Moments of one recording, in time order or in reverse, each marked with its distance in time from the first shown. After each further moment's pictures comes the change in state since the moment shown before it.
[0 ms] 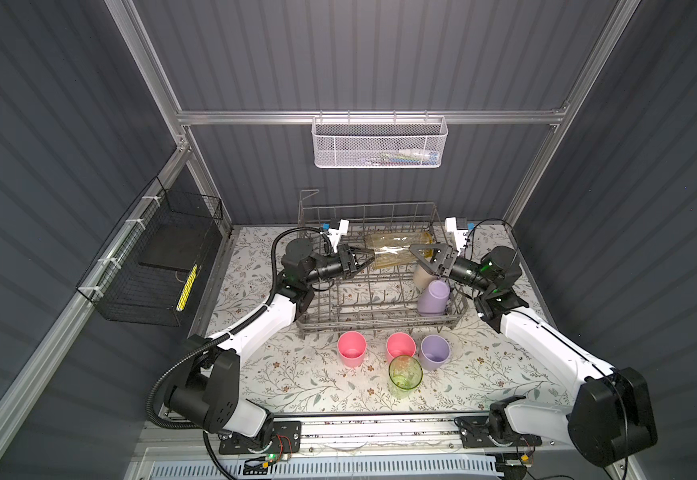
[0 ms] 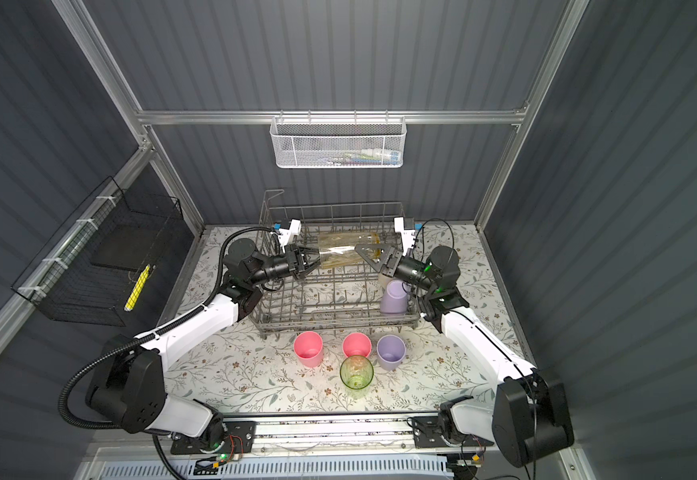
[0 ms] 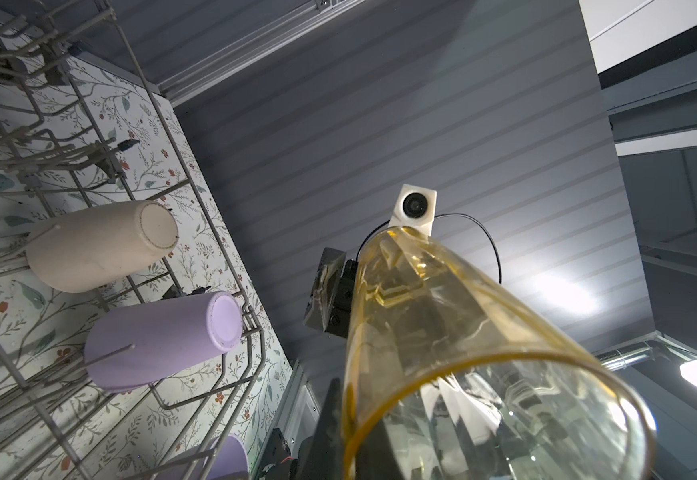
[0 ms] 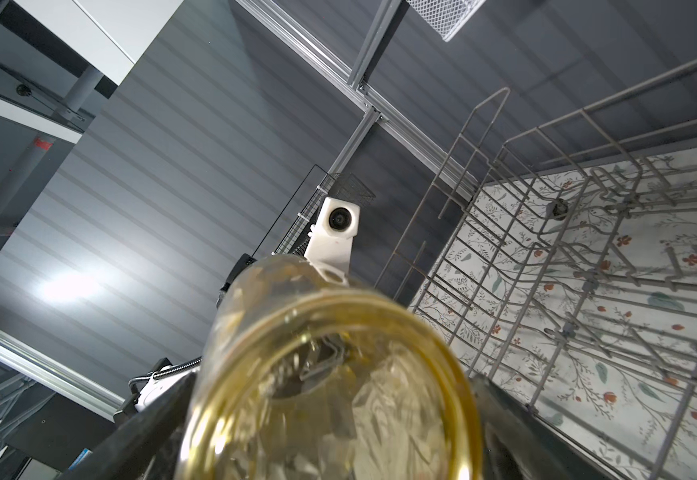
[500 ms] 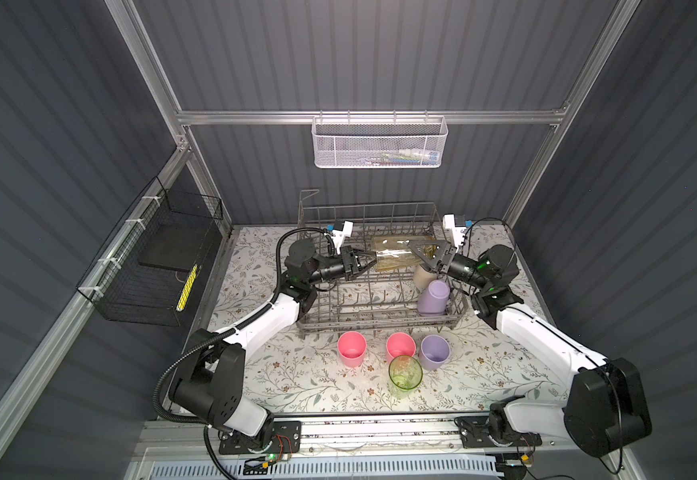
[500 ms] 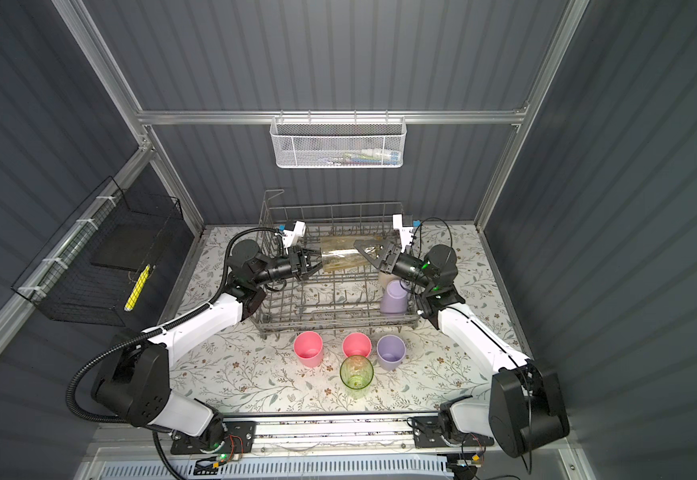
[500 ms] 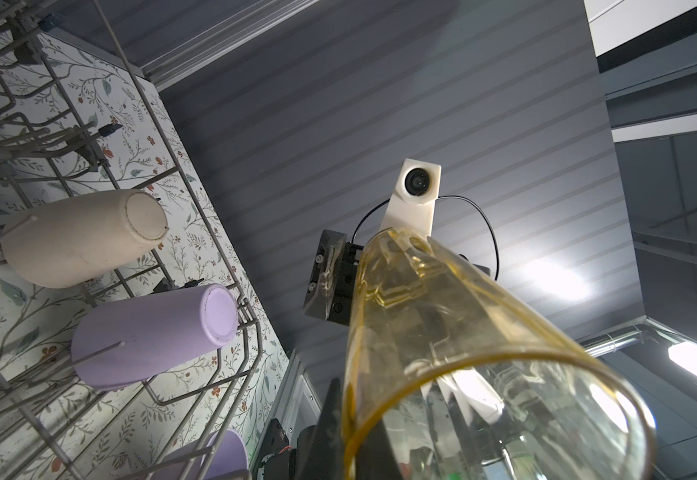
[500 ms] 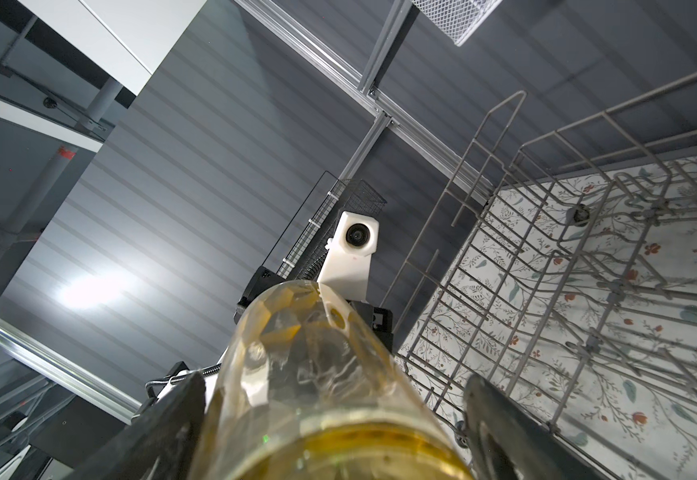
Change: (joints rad) left arm -0.004 0.029 -0.005 0.056 0.026 -0.015; right arm 0.005 0.040 0.013 0.075 0.000 0.055
